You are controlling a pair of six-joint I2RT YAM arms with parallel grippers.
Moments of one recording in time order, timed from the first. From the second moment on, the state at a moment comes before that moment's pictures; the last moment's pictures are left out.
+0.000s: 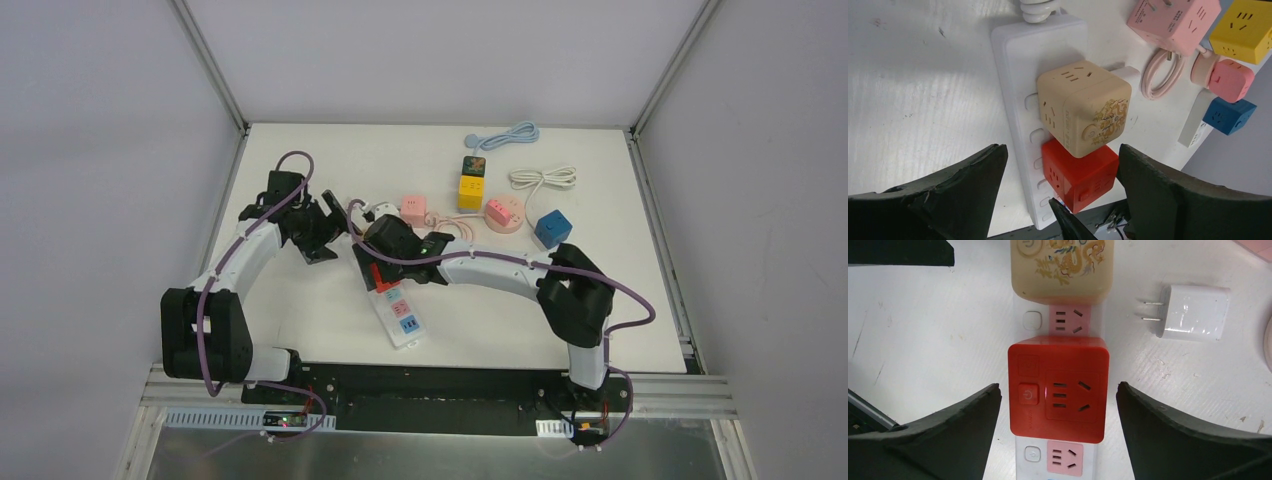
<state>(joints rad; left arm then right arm) -0.05 1.36 0.93 -0.59 0.35 -0.72 1.11 1.91 1.44 -0.40 0.21 0.52</state>
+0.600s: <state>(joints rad) -0.12 1.47 0.86 -0.41 0.46 -0.83 1.10 1.90 1.41 -0.37 0.16 0.49</state>
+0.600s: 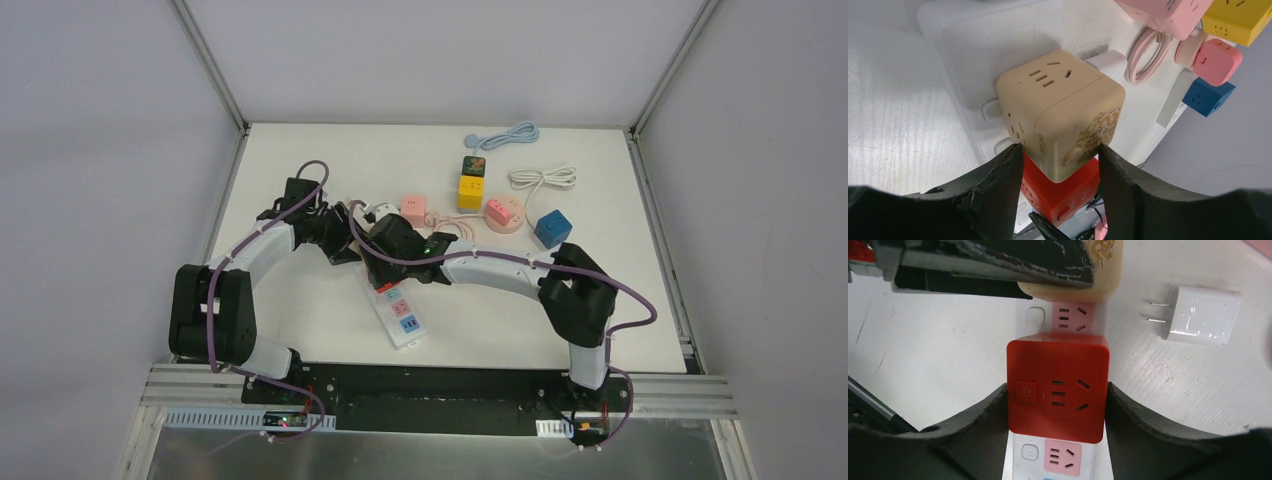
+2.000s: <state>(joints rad) -0.13 1.46 0.92 -0.56 0.33 -0.82 1.12 1.85 1.52 -0.40 0.18 0.45</state>
